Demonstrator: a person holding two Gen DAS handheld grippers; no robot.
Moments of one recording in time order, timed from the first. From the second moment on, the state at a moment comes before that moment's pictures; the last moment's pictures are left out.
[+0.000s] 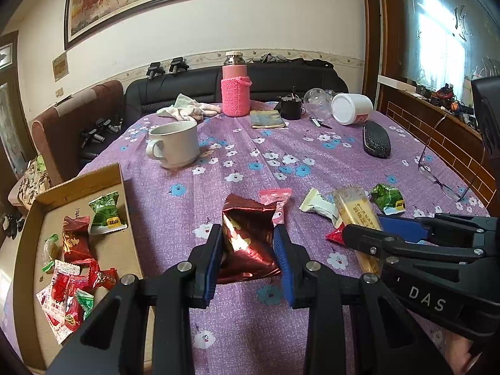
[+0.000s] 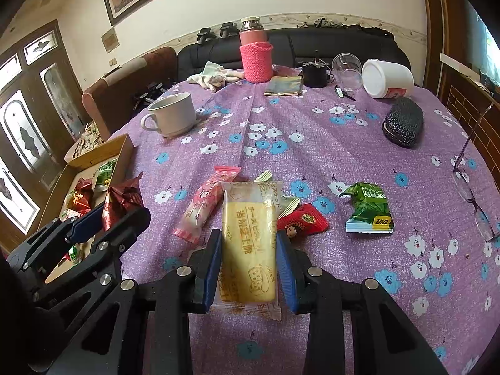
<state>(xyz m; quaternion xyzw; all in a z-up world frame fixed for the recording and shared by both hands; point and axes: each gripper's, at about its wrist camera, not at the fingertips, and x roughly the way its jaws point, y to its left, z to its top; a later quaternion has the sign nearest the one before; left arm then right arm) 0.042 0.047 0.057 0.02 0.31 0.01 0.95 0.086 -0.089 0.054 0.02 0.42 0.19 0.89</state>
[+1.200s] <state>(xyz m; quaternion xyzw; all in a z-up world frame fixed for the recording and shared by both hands) -0.001 0.143 0.079 -0.08 0.29 0.07 0.95 0.070 -0.053 0.078 0.08 0.42 0.23 0.87</state>
